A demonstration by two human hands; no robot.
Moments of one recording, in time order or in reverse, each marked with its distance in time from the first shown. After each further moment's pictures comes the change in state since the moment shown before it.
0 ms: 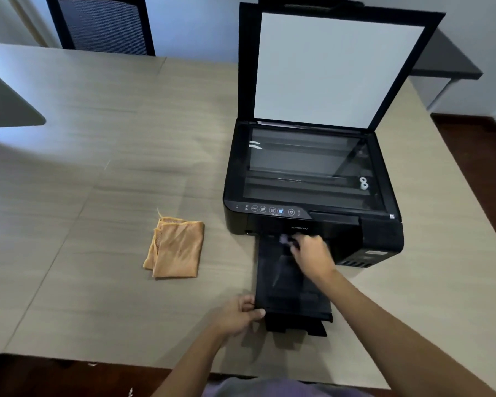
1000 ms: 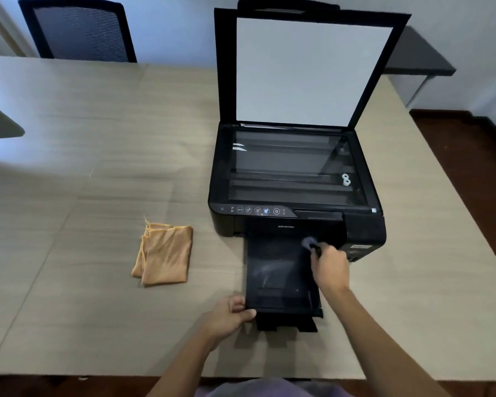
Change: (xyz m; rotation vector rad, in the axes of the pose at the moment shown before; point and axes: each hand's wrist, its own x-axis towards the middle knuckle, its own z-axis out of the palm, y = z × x) left_hand 0.012 -0.011 -0.003 0.000 0.008 0.022; right_hand -0.042 0.037 -0.004 0.188 0.188 0.348
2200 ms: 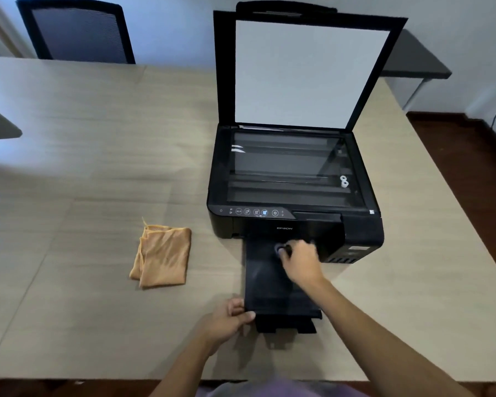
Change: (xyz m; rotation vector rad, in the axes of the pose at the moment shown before) left_hand -0.007 0.002 0.001 -0.012 -0.001 0.016; right_hand -0.008 -0.059 -0.012 0.002 -0.208 -0.100
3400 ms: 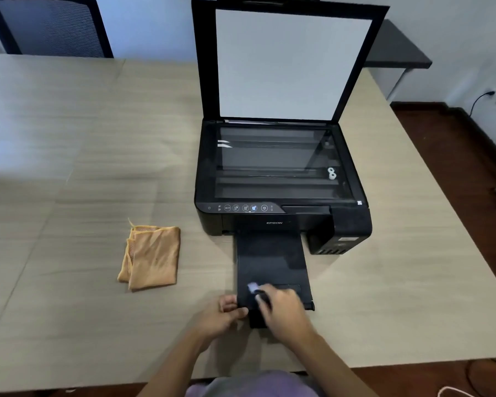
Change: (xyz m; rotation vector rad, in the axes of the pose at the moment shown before) left_hand -0.002 0.008 -0.002 -0.072 -0.088 -0.008; right_hand -0.076 0.028 0.061 -0.043 -0.130 -0.135
